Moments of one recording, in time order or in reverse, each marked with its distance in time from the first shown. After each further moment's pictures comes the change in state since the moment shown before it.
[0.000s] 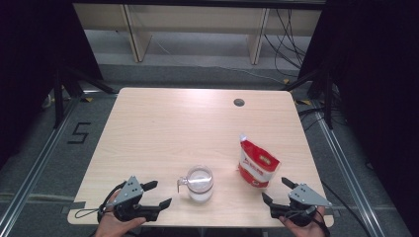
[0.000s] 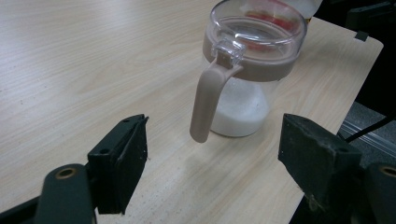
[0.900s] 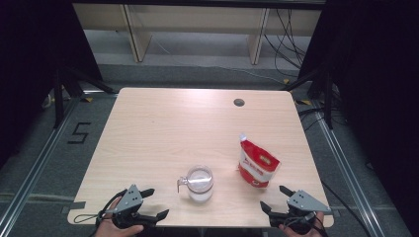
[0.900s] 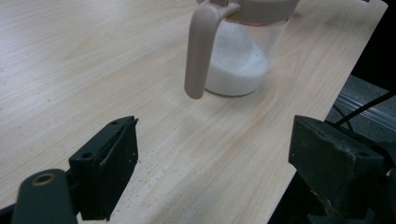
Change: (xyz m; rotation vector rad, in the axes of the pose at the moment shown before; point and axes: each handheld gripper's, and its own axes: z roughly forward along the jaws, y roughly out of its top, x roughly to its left) left arm -0.001 -0.025 0.002 0.076 -0.018 0.033; right arm 0.013 -0.009 -0.007 0.067 0.059 0.056
